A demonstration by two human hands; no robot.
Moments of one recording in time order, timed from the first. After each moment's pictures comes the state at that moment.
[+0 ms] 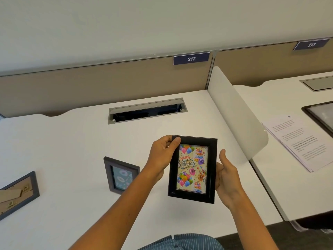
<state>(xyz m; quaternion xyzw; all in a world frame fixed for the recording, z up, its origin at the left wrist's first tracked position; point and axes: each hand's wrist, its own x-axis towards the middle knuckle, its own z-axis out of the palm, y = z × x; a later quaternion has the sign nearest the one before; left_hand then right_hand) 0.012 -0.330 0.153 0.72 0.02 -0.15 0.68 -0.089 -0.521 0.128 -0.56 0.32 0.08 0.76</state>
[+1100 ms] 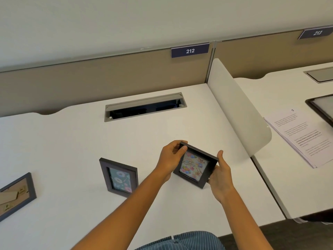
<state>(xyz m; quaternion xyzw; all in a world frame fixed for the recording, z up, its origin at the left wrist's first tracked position) 0.030 -0.355 0.087 0.73 -0.01 -0.20 0.66 -0.061 -0.525 0.067 -0.49 0.39 0.06 0.78</state>
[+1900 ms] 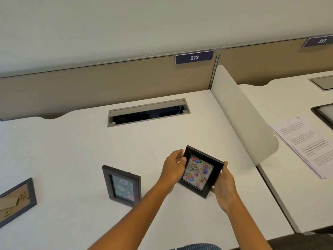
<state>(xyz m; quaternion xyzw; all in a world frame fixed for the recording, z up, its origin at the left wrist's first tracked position) 0.029 -0.354 0.075 0.79 0.03 -0.21 0.58 -0.051 -0.526 0.055 -0.52 0.39 0.07 0.76</state>
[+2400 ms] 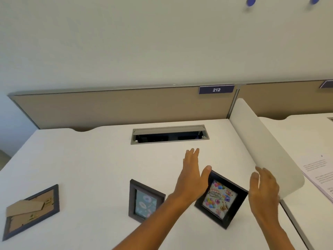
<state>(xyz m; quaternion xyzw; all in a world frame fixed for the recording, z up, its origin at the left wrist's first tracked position) 0.032 -0.326 0.146 0.87 -0.12 -0.06 0.47 -0.038 -0.538 0.118 -0.85 0.27 -0.19 0.40</state>
